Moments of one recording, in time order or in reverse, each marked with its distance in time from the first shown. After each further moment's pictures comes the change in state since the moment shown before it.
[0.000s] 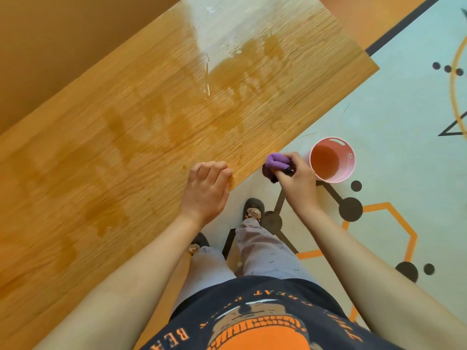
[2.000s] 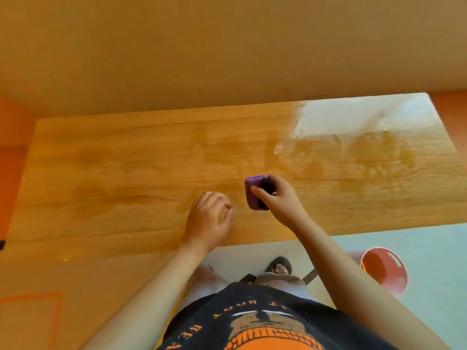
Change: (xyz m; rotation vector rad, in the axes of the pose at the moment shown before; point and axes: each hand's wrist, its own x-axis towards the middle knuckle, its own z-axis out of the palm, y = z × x) left_hand -0.177 -0.077 -0.119 -0.261 0.299 -0.697; right_hand -0.076 -0.206 0.158 -0.060 -0.723 -0.233
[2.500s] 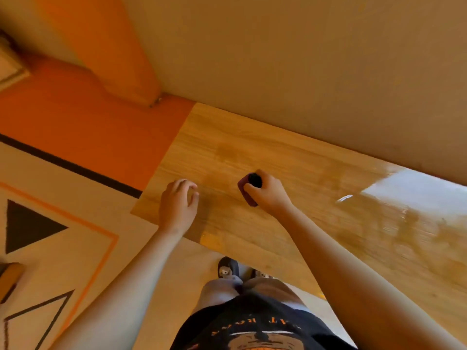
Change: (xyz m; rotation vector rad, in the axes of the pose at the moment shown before) left_hand -0.102 -0.233 -0.190 0.170 0.285 -0.704; right_hand 0.065 -0.157 0.276 -0.346 -0.437 -0.210
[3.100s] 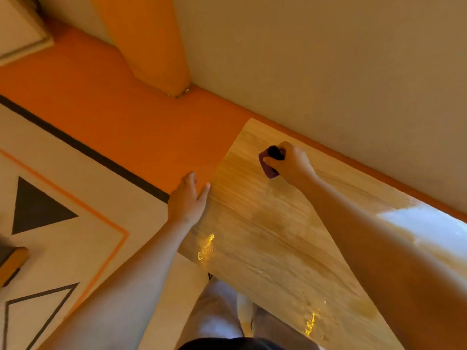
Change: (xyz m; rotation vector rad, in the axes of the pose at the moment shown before) left_hand 0.106 -0.119 -0.011 -0.036 -0.107 -0.300; right_hand 0.183 -0.088 0.045 -0.279 0.025 -0.044
